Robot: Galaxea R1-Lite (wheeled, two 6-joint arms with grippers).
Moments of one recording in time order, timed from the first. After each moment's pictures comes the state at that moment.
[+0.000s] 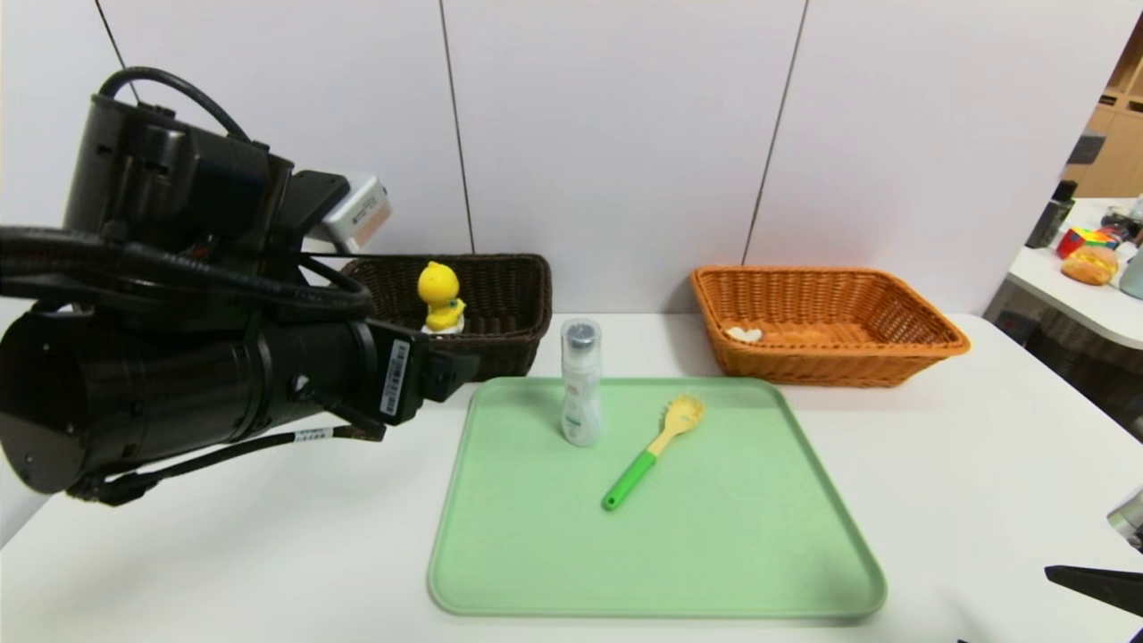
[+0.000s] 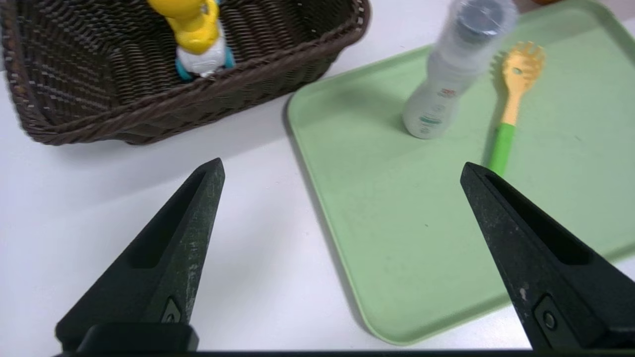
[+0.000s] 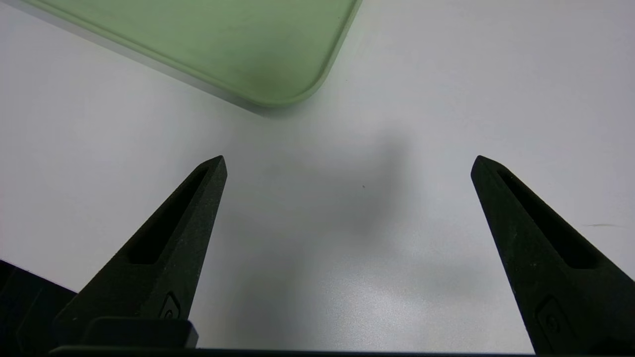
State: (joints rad) left arm -0.71 1.42 -1.06 0.11 0.33 -0.15; right arm 0.37 0.91 -0.41 0.19 -0.03 -0.09
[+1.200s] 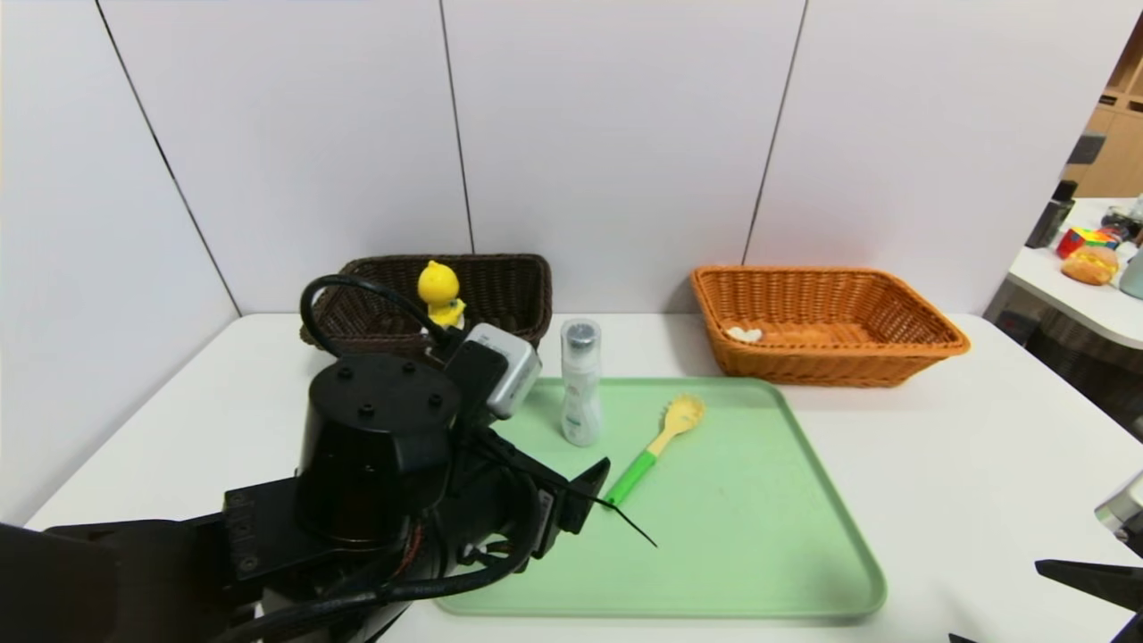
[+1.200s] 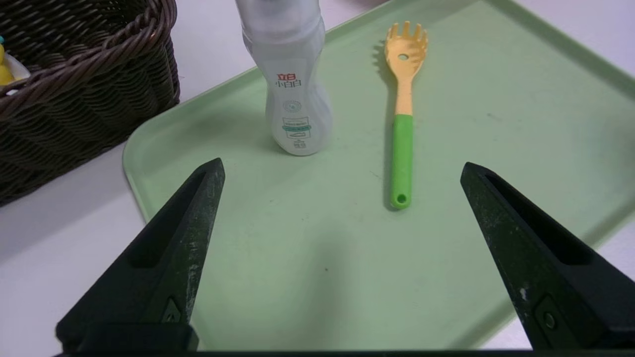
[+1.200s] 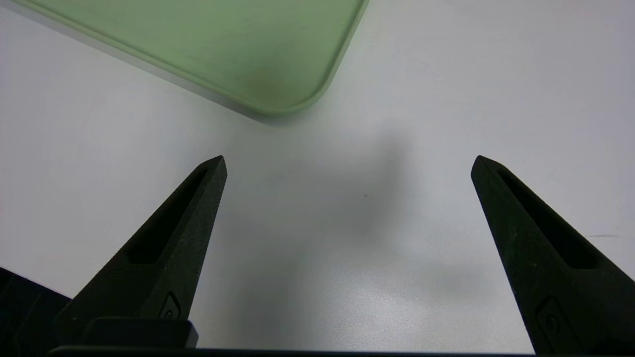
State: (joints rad) left arm -0.89 1.66 -0.66 -0.68 0.29 -0.06; right arm 0.37 0.93 -0.41 0.16 -0.03 -0.09
